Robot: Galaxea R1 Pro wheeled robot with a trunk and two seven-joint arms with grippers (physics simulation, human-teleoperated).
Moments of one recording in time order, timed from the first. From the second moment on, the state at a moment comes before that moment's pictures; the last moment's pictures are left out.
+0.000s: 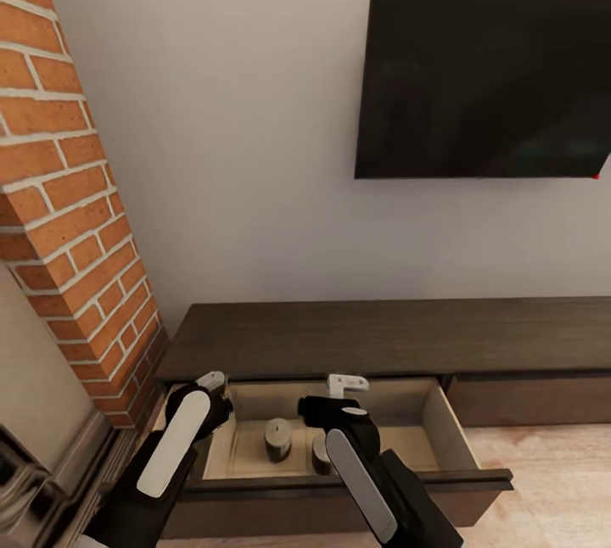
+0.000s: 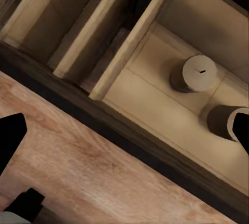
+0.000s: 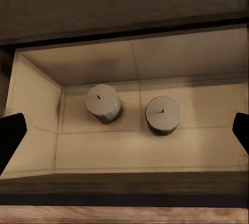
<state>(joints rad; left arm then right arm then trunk) -0.41 -0.03 -0.24 -1.39 1.11 0.66 1.27 -0.41 0.15 0.52 -1.28 -0.63 0.64 -0.68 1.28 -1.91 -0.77</state>
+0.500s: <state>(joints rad) -0.25 0.01 -0.25 -1.37 1.10 0.65 1.28 -0.41 0.15 0.53 -0.96 -0.63 0.39 -0.63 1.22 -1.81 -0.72</state>
